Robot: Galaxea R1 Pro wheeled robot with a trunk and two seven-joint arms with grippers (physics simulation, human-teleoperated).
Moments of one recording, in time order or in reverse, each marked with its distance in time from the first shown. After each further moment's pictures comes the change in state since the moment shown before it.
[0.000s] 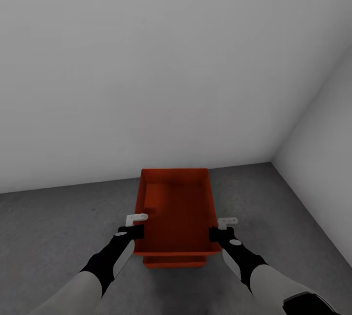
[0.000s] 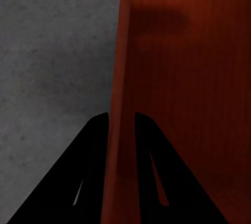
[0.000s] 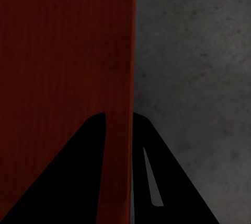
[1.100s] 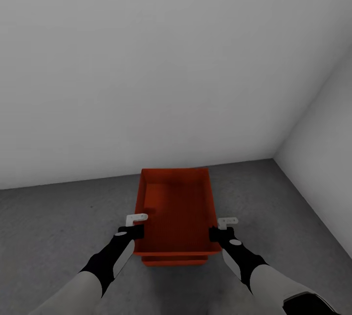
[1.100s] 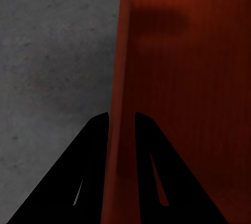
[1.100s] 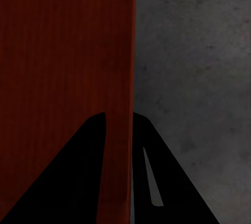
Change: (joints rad) left arm 0.000 0.000 0.000 0.000 0.000 -0.001 0.000; right arm 0.000 0.000 -0.001 0.000 0.001 -0.001 0.000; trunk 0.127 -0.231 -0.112
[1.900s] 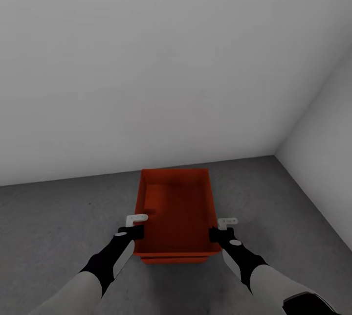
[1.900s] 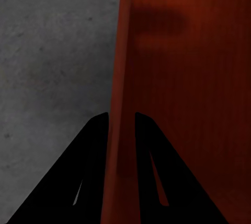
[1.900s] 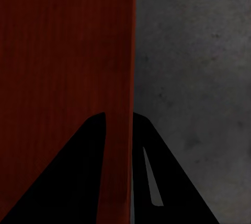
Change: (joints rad) left arm 0.000 0.001 -0.004 0.005 0.003 0.000 -0.001; right arm 0.000 0.000 0.001 0.004 -0.001 0.002 0.000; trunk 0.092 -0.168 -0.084
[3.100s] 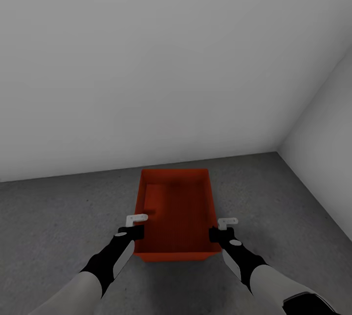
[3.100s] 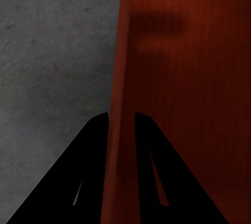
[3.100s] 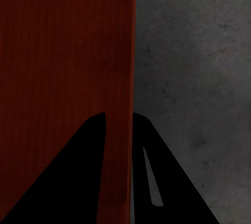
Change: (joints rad) left arm 0.000 0.001 -0.003 0.002 0.002 -0.007 0.000; right arm 0.000 0.000 0.002 0.000 0.000 -0.004 -0.001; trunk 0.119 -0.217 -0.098
